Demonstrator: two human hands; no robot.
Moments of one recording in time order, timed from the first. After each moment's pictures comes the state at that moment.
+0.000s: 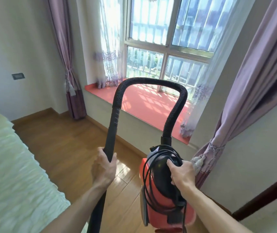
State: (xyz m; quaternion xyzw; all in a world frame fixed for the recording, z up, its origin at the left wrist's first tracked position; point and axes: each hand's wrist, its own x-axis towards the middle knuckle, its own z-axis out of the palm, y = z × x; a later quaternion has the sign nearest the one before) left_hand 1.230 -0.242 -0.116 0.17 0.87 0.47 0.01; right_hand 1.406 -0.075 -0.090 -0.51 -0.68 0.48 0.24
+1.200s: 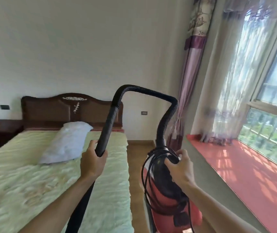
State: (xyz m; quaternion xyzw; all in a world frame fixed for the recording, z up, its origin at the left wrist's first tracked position) left_hand 1.103 -0.515 0.071 -0.11 0.83 0.45 -0.31; right_hand 1.105 -0.227 0.076 -0.07 -0.85 0.50 0.15
